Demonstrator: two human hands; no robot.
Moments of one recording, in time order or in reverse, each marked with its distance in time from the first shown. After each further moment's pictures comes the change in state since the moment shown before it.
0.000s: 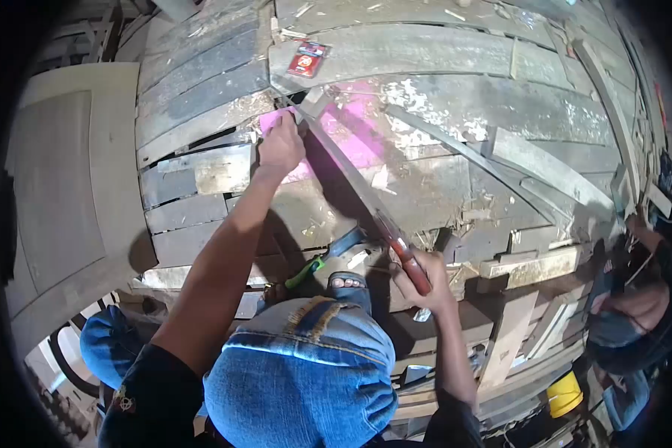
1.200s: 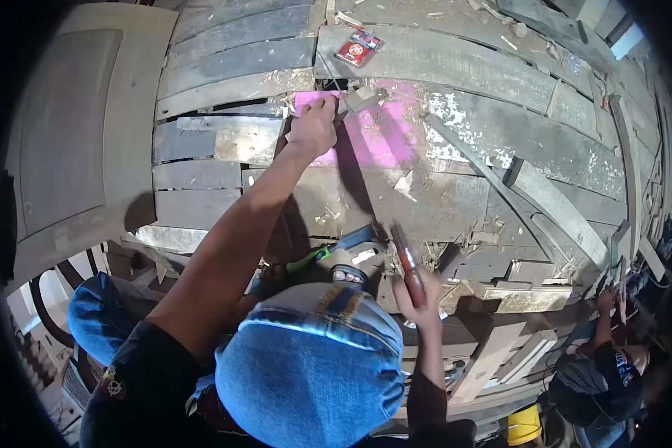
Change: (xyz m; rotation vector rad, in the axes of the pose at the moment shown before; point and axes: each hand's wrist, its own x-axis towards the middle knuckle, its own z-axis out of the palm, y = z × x) left_hand 0.000 -0.003 -0.002 0.115 -0.001 0.032; right_hand -0.017 0.028 0.040 -0.020 0.159 0.060
